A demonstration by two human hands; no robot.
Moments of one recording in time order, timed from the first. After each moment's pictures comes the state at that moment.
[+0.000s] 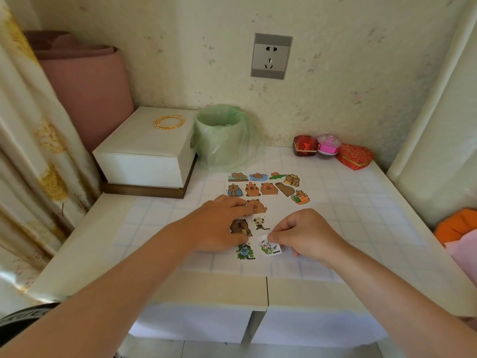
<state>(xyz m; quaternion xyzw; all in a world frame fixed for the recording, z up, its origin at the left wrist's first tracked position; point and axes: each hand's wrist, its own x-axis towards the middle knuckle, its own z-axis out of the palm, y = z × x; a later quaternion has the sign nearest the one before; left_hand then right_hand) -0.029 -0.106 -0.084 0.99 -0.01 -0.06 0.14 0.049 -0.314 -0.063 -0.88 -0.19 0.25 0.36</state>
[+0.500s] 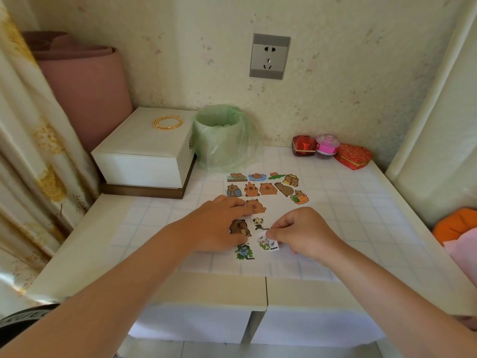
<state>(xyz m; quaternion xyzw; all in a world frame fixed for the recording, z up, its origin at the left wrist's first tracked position) -0.030 -0.107 -0.083 0.99 -0.01 -0.06 0.13 0.052 -0.311 -0.067 -0.88 -0.19 0.23 0.36</state>
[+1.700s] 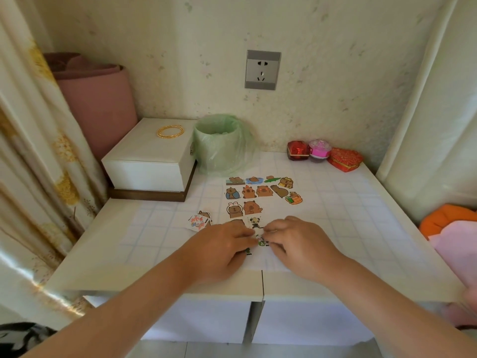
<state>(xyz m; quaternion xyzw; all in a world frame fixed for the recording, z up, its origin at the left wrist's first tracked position) -0.080 -0.135 -0.105 0.97 -0.16 0.15 0.11 0.039 -0.339 -0.091 -0.84 -0.53 -0.07 0.08</state>
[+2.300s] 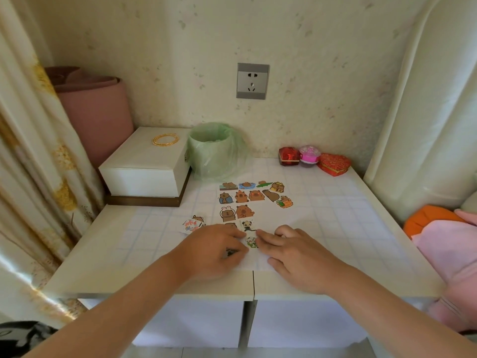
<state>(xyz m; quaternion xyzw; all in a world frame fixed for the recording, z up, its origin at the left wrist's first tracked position) -0.079 -0.139 -0.092 0.97 -0.11 0.10 0.17 0.038 -0.369 -0.102 -0.81 -0.59 -0.06 0.02</state>
